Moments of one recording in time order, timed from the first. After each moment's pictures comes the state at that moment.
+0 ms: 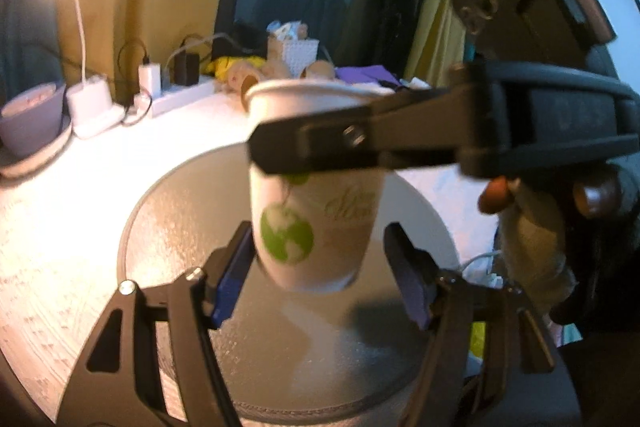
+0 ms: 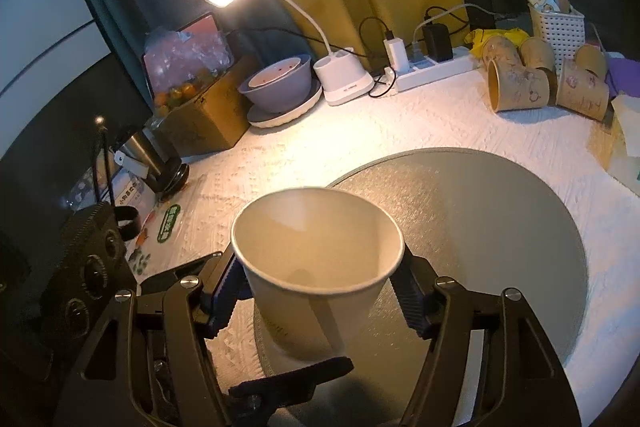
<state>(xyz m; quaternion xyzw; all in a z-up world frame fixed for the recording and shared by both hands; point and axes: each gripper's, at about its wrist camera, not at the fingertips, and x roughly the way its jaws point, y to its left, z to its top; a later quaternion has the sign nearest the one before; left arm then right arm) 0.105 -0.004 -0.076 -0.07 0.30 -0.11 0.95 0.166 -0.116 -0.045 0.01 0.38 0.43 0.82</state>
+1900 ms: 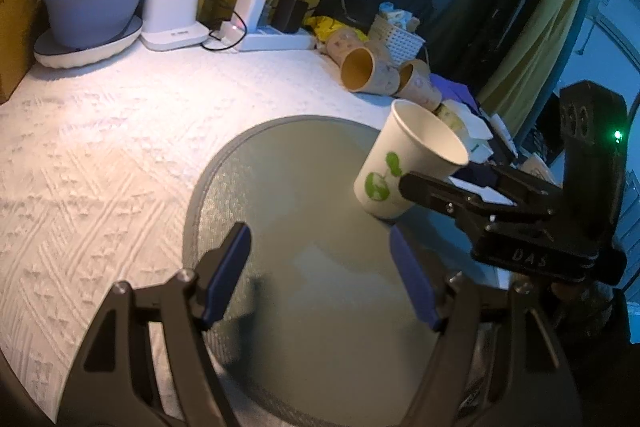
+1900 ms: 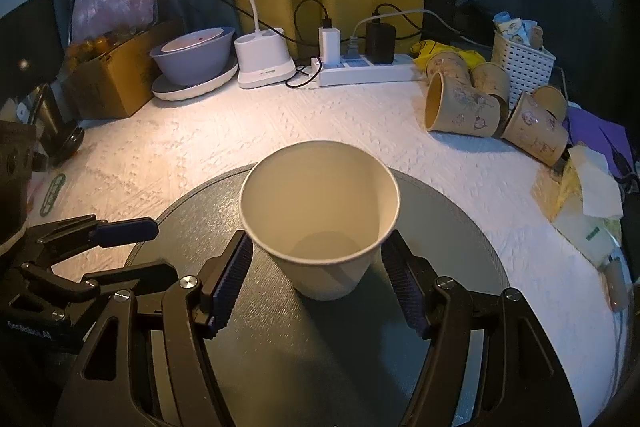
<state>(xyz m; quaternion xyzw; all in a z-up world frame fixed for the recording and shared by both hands) 0.135 0.075 -0.105 -0.22 0.36 -0.02 0.91 0.210 -0.096 -0.084 -0.13 0.36 0.32 0.87</state>
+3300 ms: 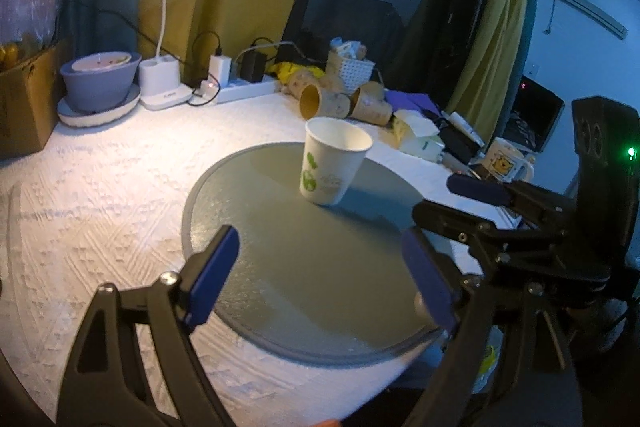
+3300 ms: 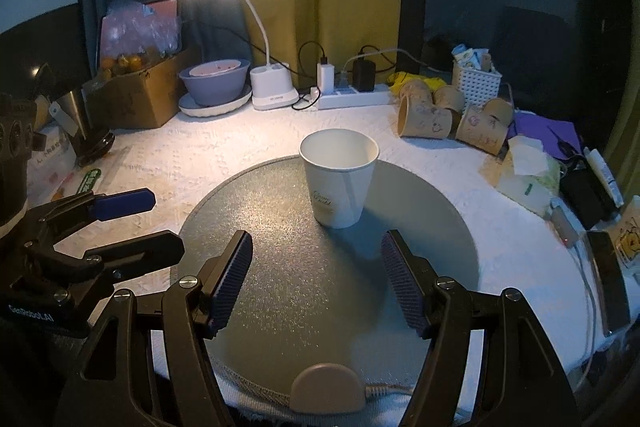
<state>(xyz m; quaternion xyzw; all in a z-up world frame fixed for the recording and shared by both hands) 0.051 0.023 -0.056 -0.14 0.28 -0.02 0.95 0.098 -0.143 -0.049 -0.11 0.29 0.29 0.90</state>
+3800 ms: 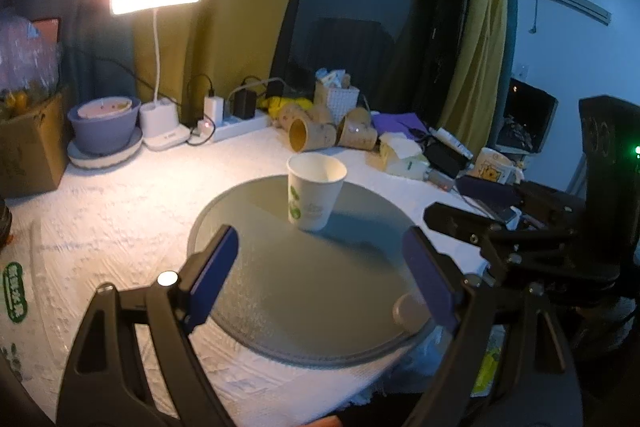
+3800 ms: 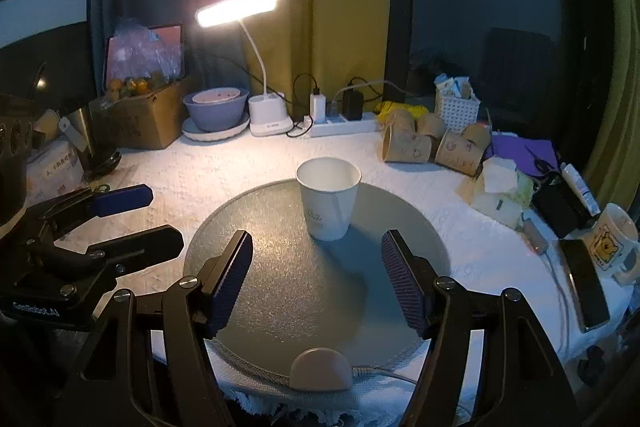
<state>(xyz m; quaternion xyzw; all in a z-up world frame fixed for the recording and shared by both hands) 0.023 0.002 -0.022 -0.10 0.24 -0.02 0.97 0.061 -0.165 -0.020 -0.10 0.25 0.28 0.92</state>
